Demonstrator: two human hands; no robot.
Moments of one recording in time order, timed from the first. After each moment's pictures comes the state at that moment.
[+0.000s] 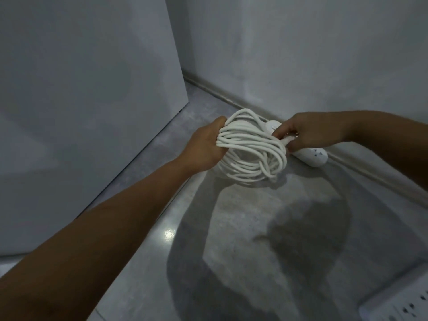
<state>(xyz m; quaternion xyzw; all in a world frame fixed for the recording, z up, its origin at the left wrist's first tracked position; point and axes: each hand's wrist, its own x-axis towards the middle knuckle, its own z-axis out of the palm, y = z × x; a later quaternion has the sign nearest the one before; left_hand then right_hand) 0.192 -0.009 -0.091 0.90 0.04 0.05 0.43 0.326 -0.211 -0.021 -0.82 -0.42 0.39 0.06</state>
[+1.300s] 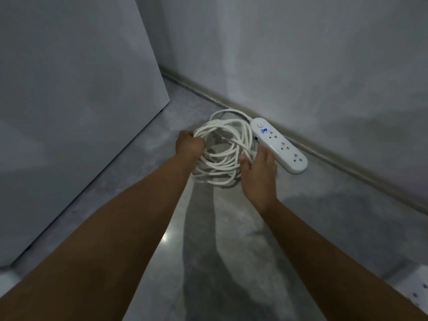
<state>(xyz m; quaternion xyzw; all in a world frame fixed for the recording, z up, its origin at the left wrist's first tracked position) 0.247 -0.014 -0.162 0.74 0.45 -0.02 0.50 0.237 -0.188 -0.174 -0.92 -0.03 0.08 0.38</state>
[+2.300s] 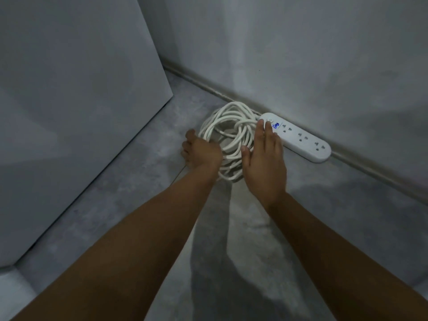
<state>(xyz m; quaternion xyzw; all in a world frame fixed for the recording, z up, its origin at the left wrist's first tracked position) 0.243 -0.052 -0.180 0.73 0.53 0.06 0.43 0.255 -0.182 -0.187 -0.96 -0.18 -0.02 0.22</state>
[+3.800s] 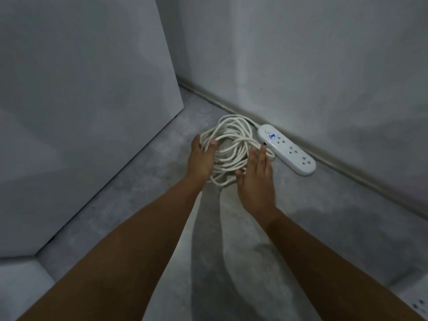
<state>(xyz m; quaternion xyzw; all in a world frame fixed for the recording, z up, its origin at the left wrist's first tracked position) 0.208 -0.030 -0.162 0.69 0.38 0.06 0.61 0.218 -0.178 -0.191 -0.96 -0.19 0.06 0.20</state>
